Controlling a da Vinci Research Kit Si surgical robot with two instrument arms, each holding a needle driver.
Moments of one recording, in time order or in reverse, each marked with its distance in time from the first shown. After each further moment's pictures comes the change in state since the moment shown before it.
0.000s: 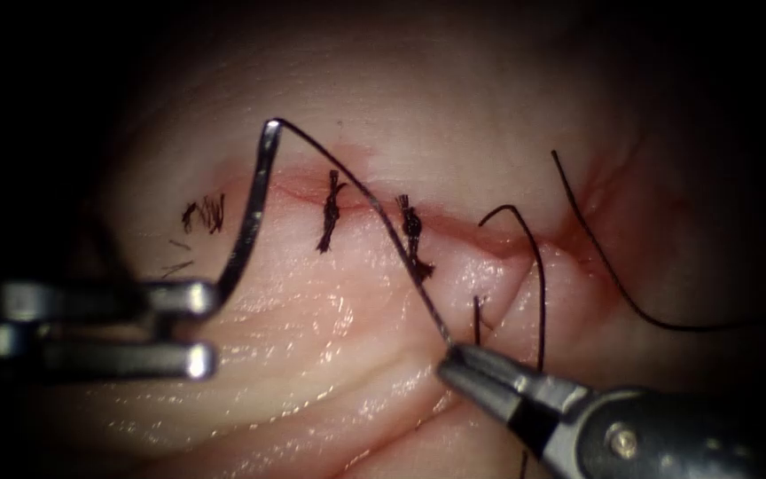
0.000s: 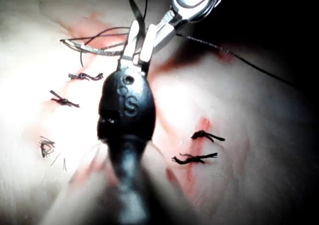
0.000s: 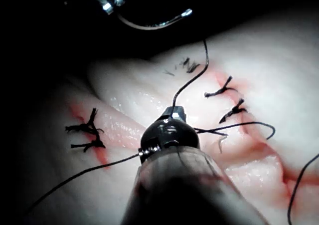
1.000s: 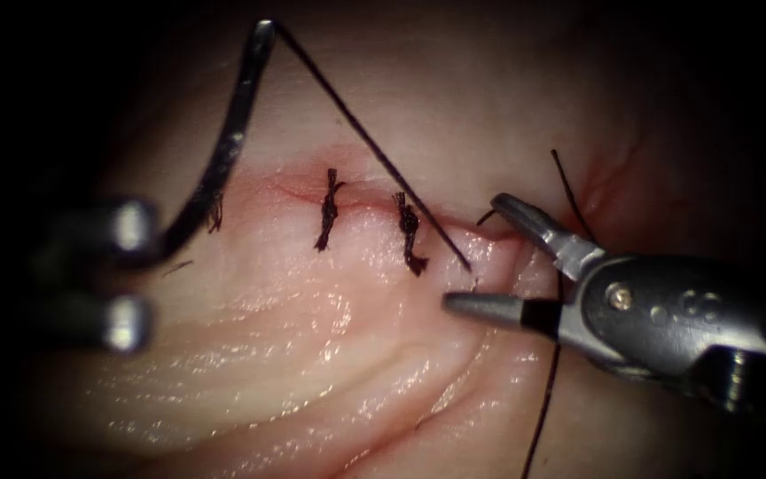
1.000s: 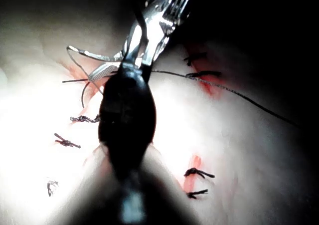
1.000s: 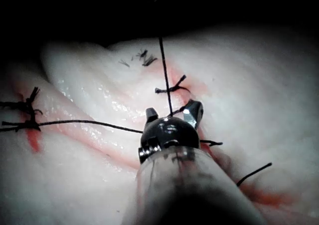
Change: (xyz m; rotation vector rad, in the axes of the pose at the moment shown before) right arm -0.002 0.008 0.004 -0.083 0.123 -0.211; left arm 0.010 0.000 0.001 -0.098 0.016 0.023
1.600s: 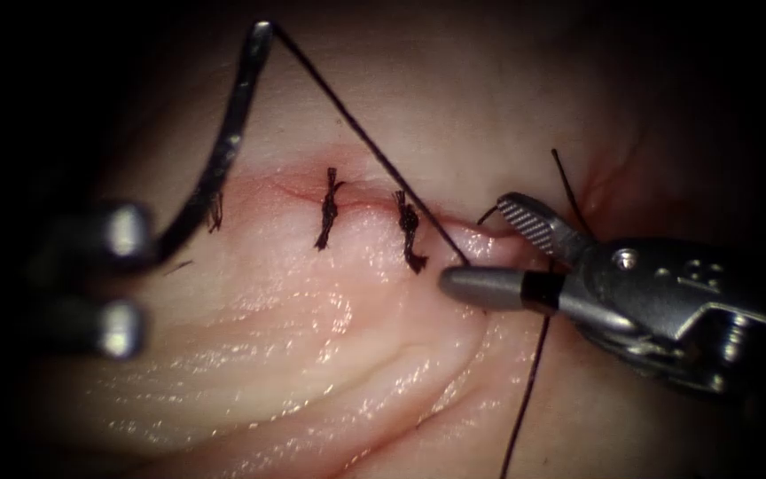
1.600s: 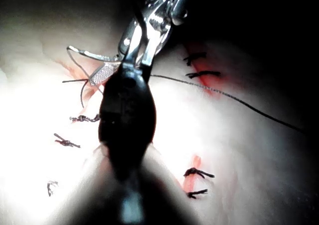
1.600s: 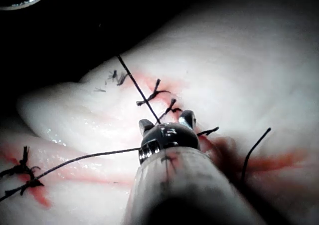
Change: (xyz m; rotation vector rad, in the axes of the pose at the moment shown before) right arm -0.002 0.001 0.001 0.014 -0.202 0.391; left arm 0.000 0.000 0.000 -0.011 -0.011 0.000
